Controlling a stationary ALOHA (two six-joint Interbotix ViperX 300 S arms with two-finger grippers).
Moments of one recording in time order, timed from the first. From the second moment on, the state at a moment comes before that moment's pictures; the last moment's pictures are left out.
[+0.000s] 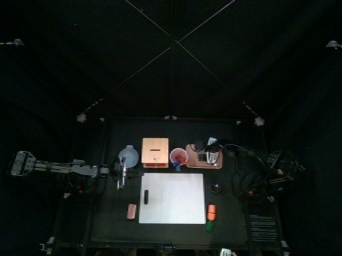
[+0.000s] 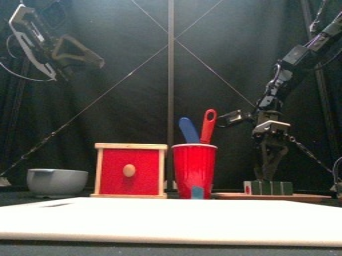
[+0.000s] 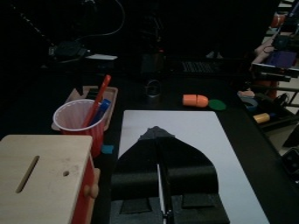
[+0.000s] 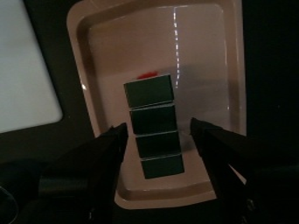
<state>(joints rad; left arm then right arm) 0.02 -0.71 1.17 -0.03 -0.35 0.00 -0.68 -0.12 0.77 0.21 0.61 -0.65</state>
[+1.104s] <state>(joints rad) 0.02 -0.71 1.18 -0.04 -0.35 0.00 -0.67 -0.12 0.76 0.23 0.64 -0.38</state>
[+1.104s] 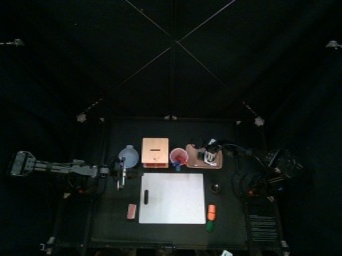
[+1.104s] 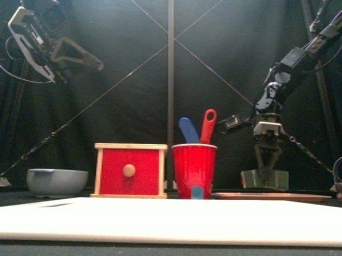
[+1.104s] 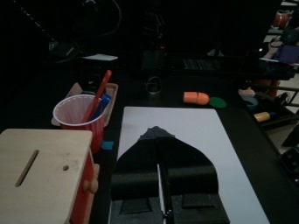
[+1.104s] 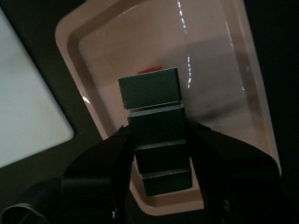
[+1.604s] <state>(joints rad) 0.02 -0.71 1.19 -0.04 -0.34 0.00 -0.44 -0.22 0.73 0.08 0.75 0.34</state>
